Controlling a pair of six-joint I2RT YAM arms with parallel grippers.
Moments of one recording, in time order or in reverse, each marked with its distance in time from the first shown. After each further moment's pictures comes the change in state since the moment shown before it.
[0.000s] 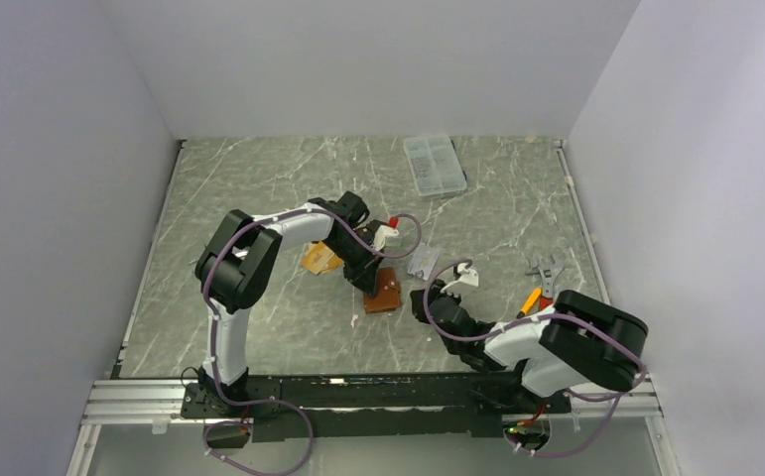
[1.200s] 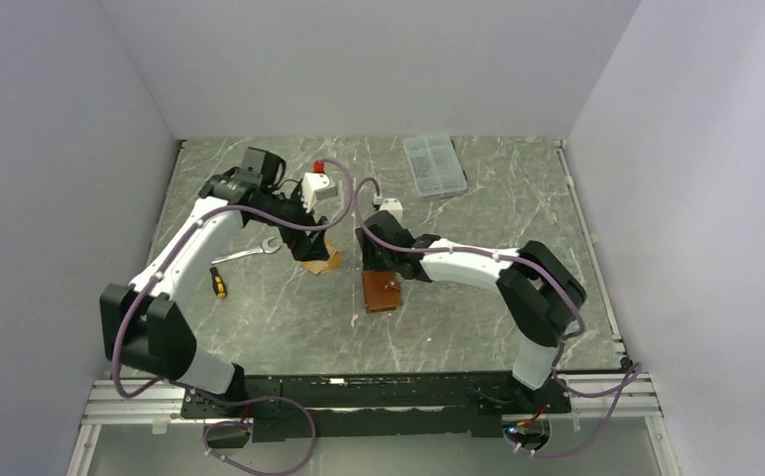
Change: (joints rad) left arm 0.283 -0.526 -0.023 -0.160 -0.117 0.039; right arm -0.172 0.303 0.895 -0.873 -0.407 -0.355
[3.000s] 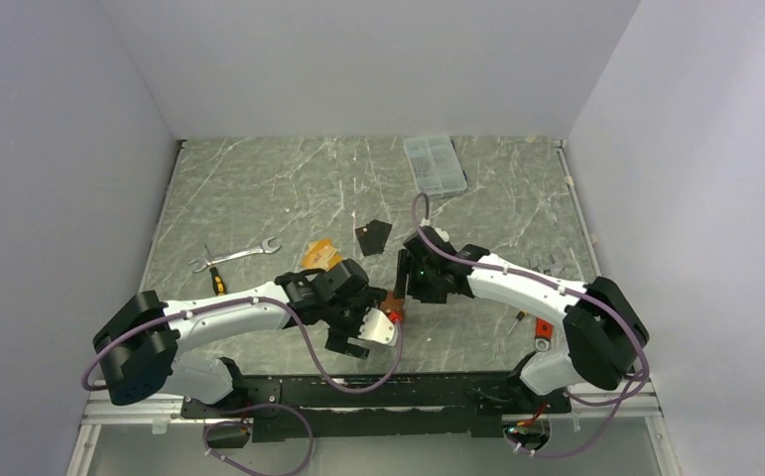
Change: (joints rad) left arm -0.692 -0.161 -0.530 0.423 -0.418 0.233; right arm -0.073 -0.328 -0.208 -0.378 -0.195 0.211
